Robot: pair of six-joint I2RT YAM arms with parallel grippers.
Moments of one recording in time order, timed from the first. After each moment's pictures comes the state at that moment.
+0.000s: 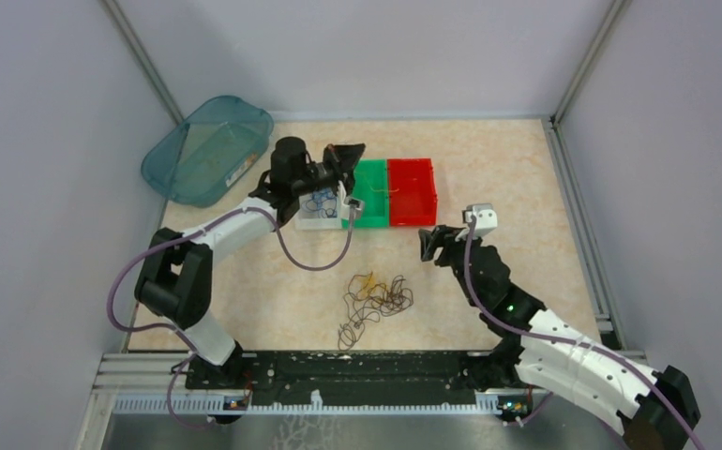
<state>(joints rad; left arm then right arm) -0.49 1.66 1.11 0.39 0.61 1.78 0.77 0.68 0.38 0.16 0.49 0.33</state>
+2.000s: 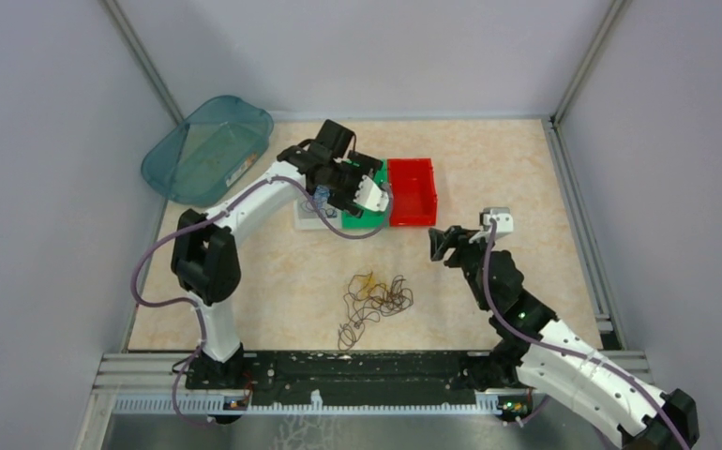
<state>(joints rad) -0.60 1.89 1.65 -0.68 0.33 1.50 0.72 0.55 0.36 0.09 0.47 0.39</state>
